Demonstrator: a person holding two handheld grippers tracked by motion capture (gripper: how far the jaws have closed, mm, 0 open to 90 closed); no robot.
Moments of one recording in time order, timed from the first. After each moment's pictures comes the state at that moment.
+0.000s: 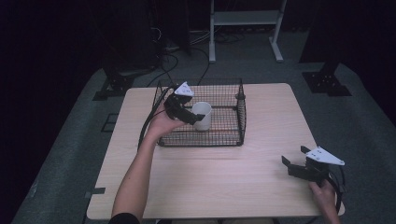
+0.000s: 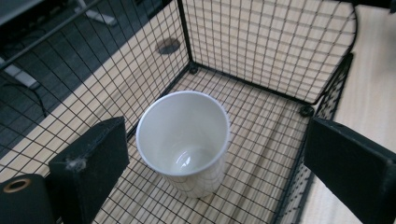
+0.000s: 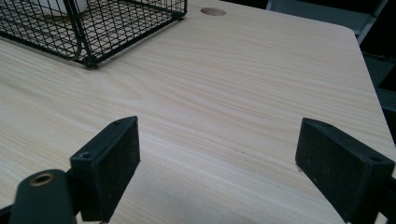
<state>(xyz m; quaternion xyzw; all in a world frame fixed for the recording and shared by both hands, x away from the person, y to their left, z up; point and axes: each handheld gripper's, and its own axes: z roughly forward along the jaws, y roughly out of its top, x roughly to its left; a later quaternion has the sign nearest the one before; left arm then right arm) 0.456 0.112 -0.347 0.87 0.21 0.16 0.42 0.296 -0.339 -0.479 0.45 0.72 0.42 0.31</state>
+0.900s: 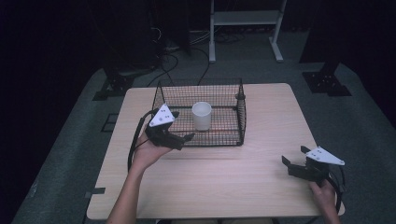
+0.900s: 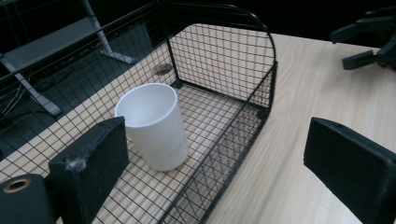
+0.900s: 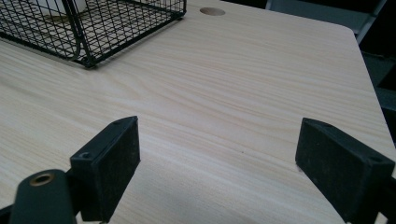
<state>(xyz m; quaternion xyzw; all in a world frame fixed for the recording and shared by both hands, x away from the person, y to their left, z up) 0.355 0.151 -0.352 0.82 0.21 0.21 0.49 0.296 -0.340 -0.479 0.45 0.72 0.42 0.31</state>
